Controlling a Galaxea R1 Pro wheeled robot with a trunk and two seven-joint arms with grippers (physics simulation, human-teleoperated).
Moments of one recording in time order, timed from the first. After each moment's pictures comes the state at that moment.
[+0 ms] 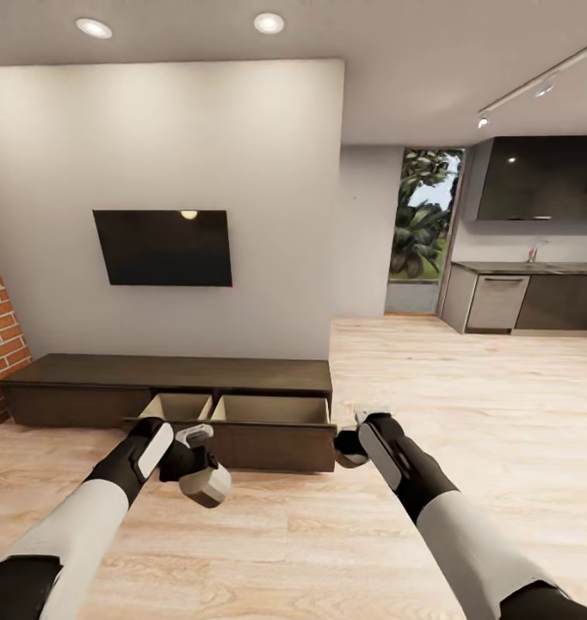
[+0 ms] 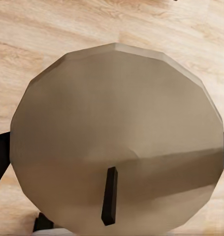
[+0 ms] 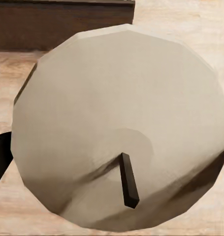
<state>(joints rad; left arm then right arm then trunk) -0.83 0.08 -0.05 -0.55 0.42 0.98 0.07 -0.77 0.05 0.33 -0.80 -0.50 0.82 -0.38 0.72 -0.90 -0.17</state>
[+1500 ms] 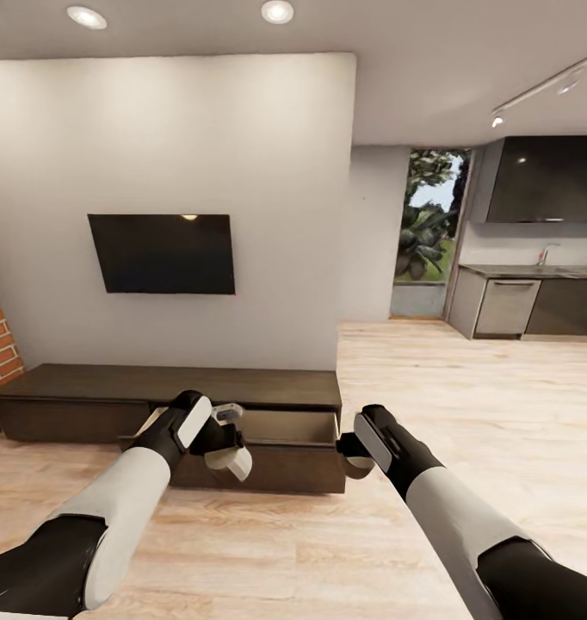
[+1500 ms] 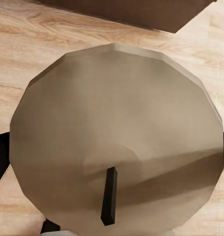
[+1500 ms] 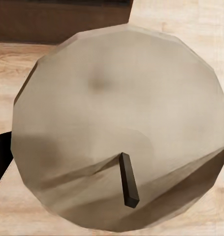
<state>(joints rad) -0.95 -0.06 -0.05 -0.50 0.43 0.98 0.26 -0.88 0.08 0.33 -0.59 -0.51 0.86 -0.42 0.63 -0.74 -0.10</state>
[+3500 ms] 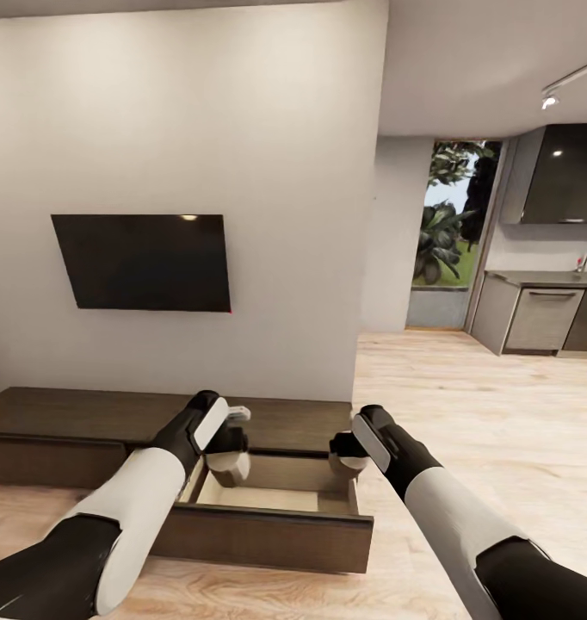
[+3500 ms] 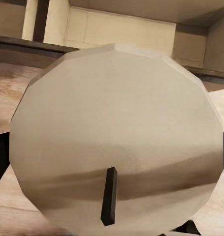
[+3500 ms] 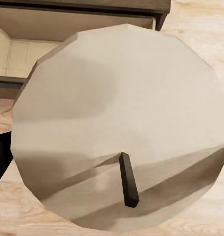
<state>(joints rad) -0.95 -0.11 -0.11 -0.50 0.43 0.98 0.42 -0.88 0.08 0.33 -0.59 -0.51 0.86 -0.35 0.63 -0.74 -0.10</state>
